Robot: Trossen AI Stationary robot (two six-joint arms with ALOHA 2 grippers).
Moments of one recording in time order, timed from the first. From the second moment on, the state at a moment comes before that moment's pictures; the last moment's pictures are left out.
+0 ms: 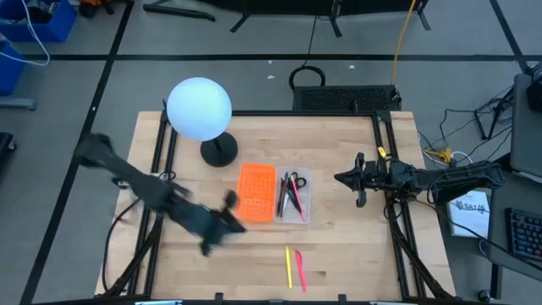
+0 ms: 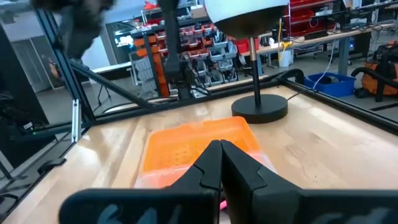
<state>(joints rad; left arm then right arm) -0.54 1.37 1.20 -0.47 -0.27 0.40 0.07 0.31 0.02 0.28 0.18 0.20</state>
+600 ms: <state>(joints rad) -0.46 0.24 0.24 -0.06 -0.19 0.26 0.07 0.31 0.02 0.32 0.10 0.16</state>
